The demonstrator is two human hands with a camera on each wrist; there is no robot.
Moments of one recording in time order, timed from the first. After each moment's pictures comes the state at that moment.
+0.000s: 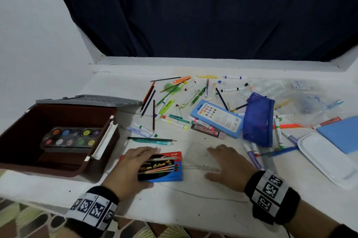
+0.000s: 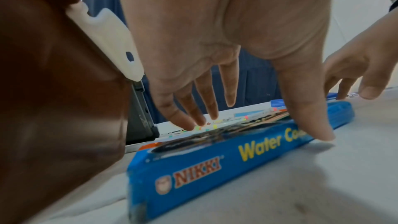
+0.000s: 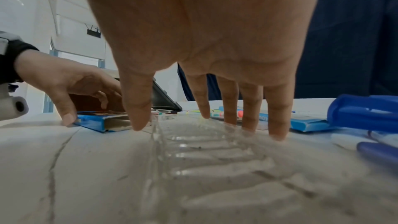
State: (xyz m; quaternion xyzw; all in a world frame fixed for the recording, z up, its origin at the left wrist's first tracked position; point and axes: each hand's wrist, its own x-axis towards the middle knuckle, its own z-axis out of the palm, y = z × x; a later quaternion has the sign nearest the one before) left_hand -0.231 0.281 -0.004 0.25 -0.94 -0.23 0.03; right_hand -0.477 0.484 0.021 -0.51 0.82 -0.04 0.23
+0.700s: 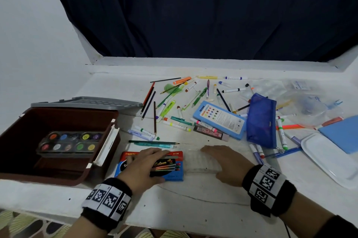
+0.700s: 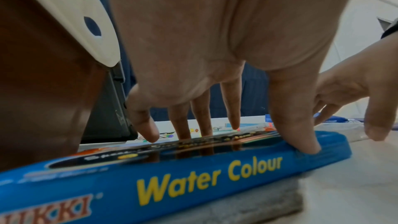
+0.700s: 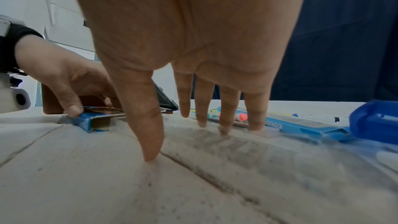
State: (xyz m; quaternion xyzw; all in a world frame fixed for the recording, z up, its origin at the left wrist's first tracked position) left_hand -0.262 0.275 0.003 0.26 -0.93 -0.24 -0.09; right_hand -0.486 0.461 0.010 -0.55 0.79 -0.05 0.25
